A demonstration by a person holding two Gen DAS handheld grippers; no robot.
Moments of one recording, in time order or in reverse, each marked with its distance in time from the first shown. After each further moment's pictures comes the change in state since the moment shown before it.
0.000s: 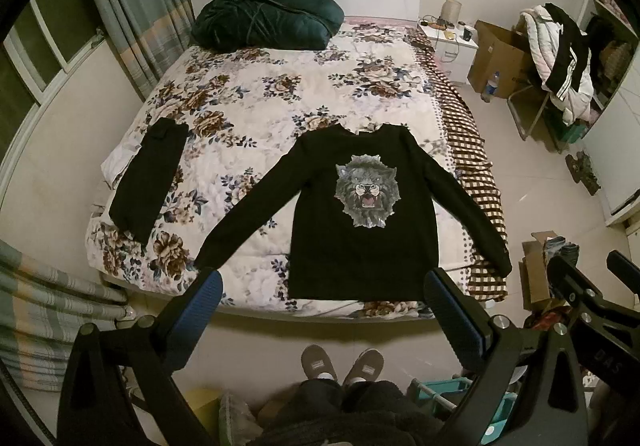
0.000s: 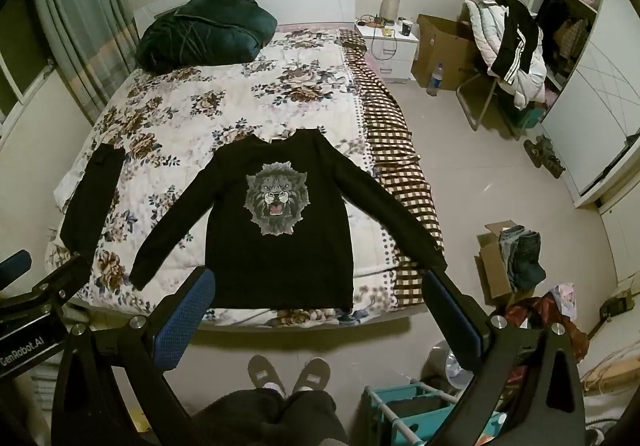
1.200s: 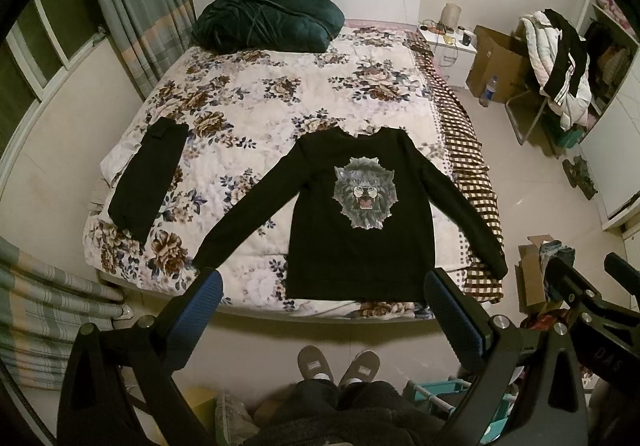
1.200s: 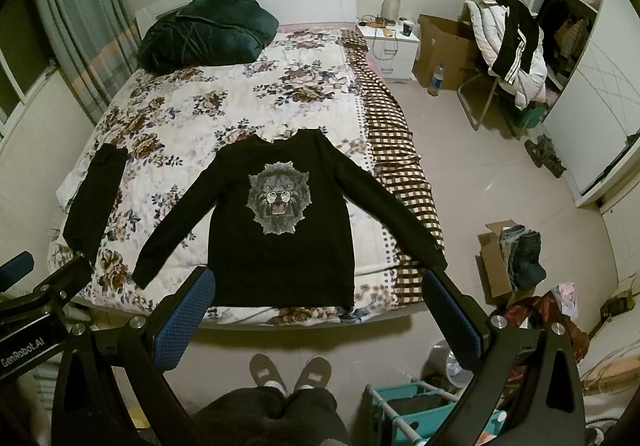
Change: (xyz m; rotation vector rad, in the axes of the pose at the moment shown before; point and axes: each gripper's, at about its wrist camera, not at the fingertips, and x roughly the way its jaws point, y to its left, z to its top) left arm -0.002 -0.005 0.008 -0.004 -0.006 -0.004; right arm -0.010 0.001 0.001 0.001 0.003 0.007
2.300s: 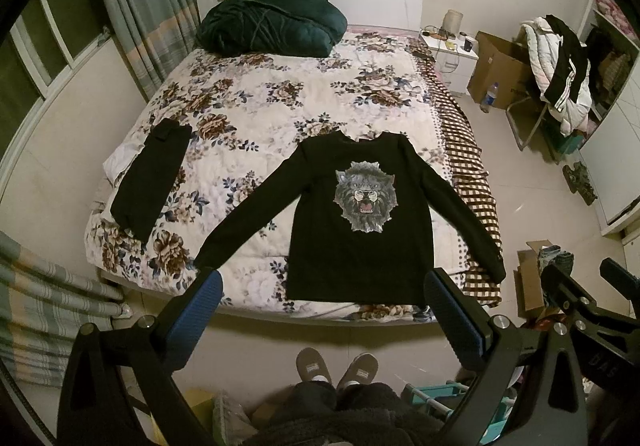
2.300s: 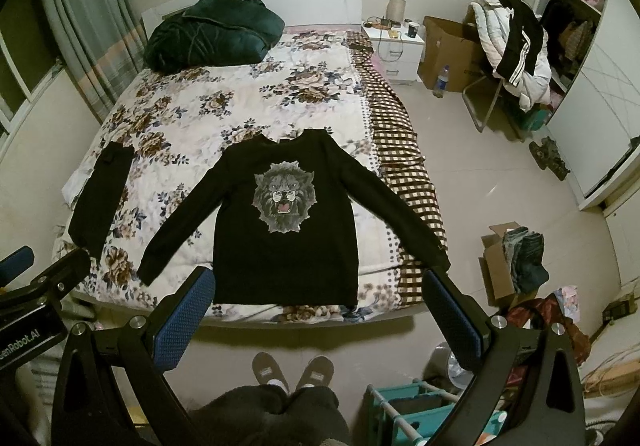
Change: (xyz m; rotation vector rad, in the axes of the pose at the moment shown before) left arm -0.021 -0.013 0.012 -0.013 -0.011 -0.002; right arm -0.025 0.014 -0.001 -0.008 -0.007 0.017
